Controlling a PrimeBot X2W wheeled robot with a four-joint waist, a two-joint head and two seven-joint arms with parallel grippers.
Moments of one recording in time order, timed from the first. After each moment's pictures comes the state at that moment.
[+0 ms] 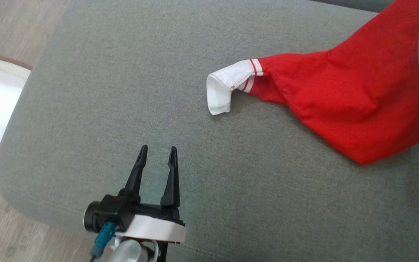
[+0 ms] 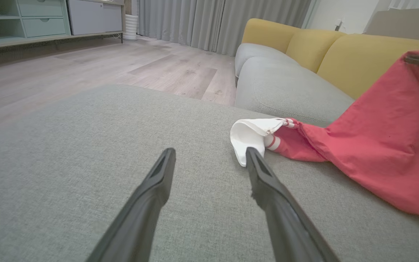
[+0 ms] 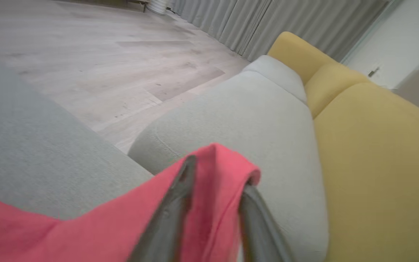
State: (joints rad) left arm -0.13 0.16 -0.57 0.09 -0.49 0.22 -0.25; right arm -0.86 -0.49 0.23 0.58 -0.03 0.13 0.18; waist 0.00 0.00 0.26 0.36
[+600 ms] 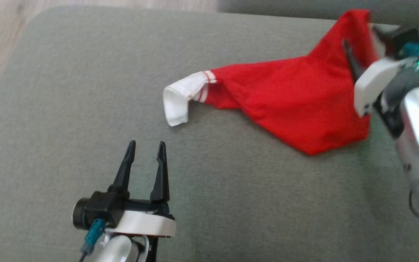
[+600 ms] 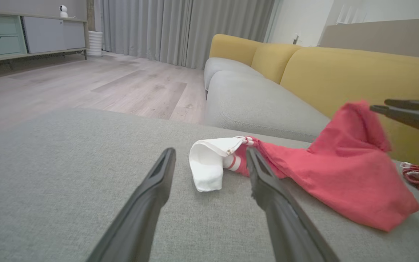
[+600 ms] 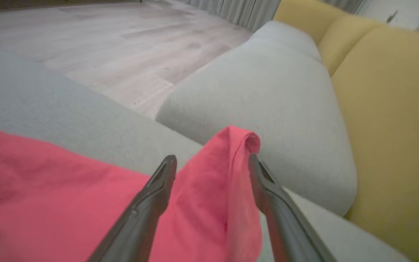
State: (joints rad) left arm -0.13 0.17 -0.52 0.10 -0.47 0.21 -0.25; right arm -0.81 -0.32 0.32 0.76 0.07 0.13 0.06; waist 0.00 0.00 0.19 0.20
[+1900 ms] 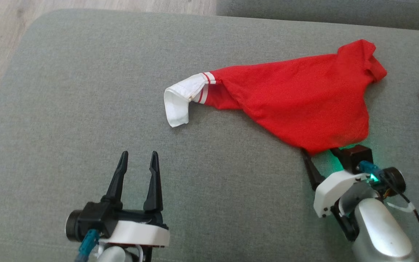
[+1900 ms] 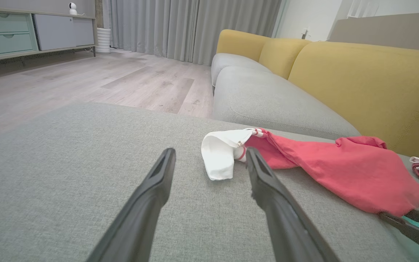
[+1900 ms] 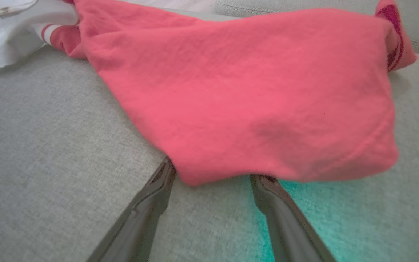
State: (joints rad) left arm -0.08 0.21 -0.52 0.06 -0.48 0.25 -0.25; right arm -0.27 -0.10 0.15 0.56 0.02 0.13 0.01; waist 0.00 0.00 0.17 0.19
